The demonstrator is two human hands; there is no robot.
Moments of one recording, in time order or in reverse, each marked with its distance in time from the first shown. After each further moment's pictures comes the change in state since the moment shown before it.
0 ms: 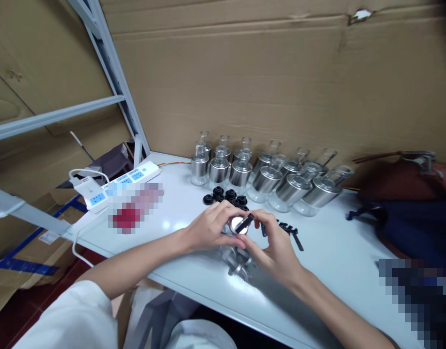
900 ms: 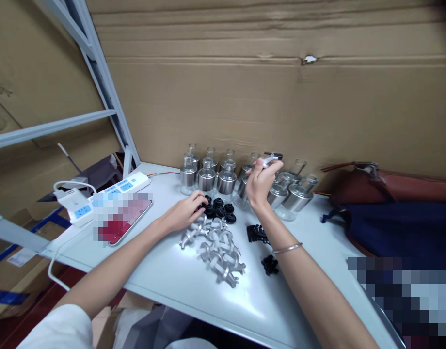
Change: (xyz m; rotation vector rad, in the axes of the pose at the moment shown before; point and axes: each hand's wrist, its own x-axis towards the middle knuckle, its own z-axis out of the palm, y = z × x) left_hand -0.002 -0.051 -0.033 0.187 -0.307 -0.361; right_hand 0.107 0.113 0.017 -0.094 0.725 0.374
